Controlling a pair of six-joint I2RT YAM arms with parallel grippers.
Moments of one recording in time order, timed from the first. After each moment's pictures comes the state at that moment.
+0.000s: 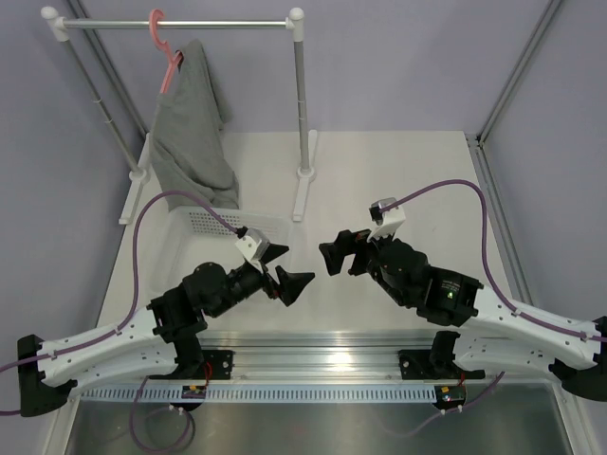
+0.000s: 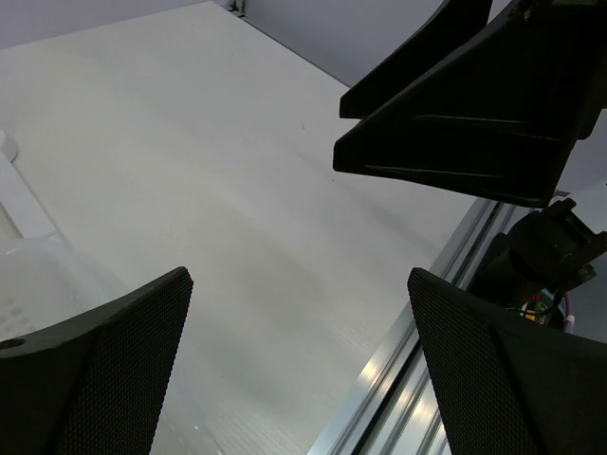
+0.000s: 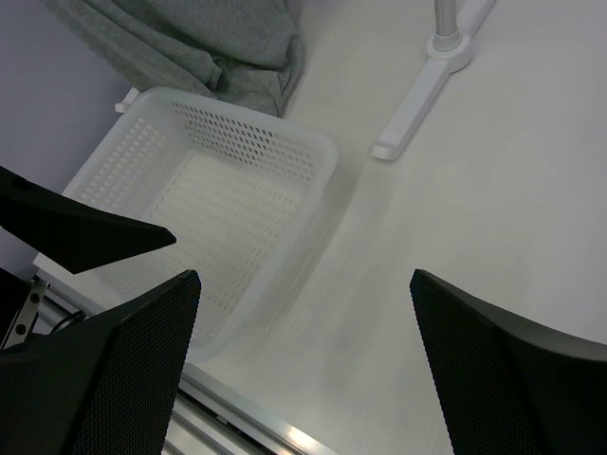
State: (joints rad) left arm -1.13 0.68 0.57 0.08 -0.19 -0.25; right arm 1.15 0.90 0.88 -0.26 0.58 0.53
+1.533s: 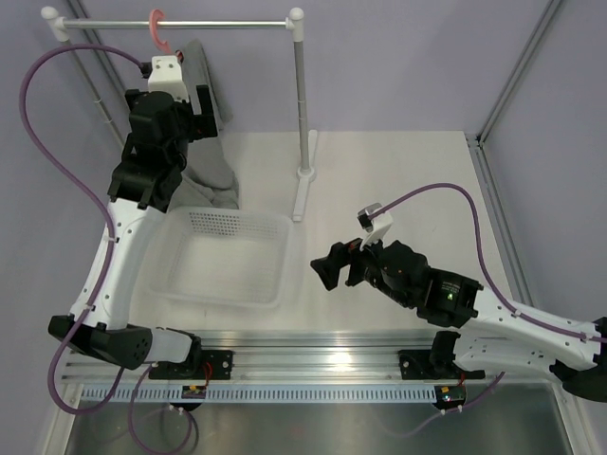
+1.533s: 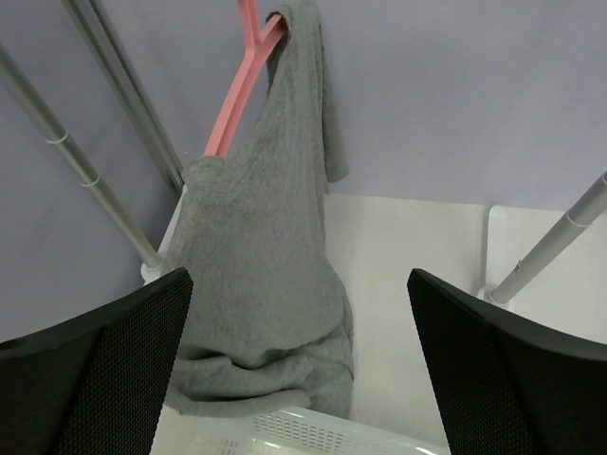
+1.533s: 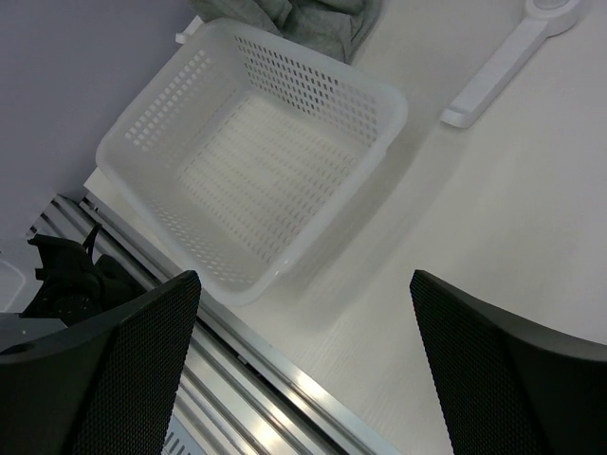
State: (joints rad) left arm -0.28 1.35 1.71 -0.50 -0.42 -0.02; right arm 1.15 0.89 0.86 -0.26 0.38 0.50
